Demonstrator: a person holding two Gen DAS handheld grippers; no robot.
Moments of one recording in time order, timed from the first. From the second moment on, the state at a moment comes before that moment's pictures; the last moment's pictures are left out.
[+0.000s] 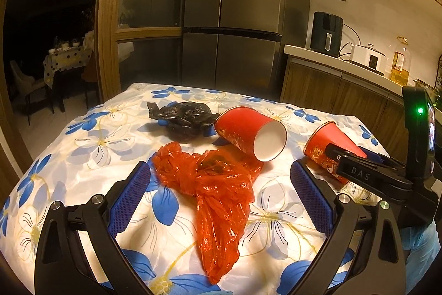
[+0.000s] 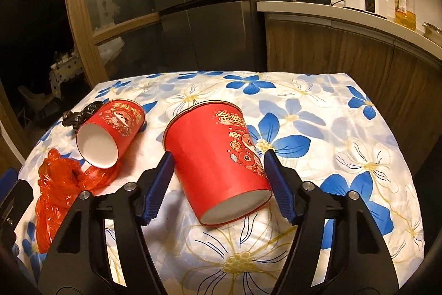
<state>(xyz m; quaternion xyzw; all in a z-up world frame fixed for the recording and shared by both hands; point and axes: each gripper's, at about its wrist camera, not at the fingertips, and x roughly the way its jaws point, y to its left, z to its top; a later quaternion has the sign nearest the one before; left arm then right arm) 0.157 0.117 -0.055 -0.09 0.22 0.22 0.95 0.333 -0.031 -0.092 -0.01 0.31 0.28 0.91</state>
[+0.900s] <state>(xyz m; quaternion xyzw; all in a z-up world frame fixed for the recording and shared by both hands) 0.184 0.134 -0.084 -0.12 0.31 0.22 0.91 0.261 -0.098 -0.063 0.06 0.26 0.27 0.93</state>
